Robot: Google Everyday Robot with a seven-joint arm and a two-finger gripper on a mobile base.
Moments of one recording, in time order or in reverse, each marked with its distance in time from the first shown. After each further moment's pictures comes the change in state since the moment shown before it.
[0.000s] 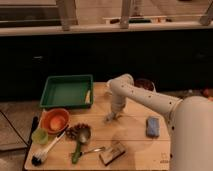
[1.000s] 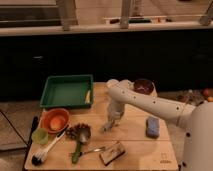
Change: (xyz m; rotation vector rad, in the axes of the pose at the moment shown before) arm -0.040 0.051 -0.004 -0.038 -0.064 -0.094
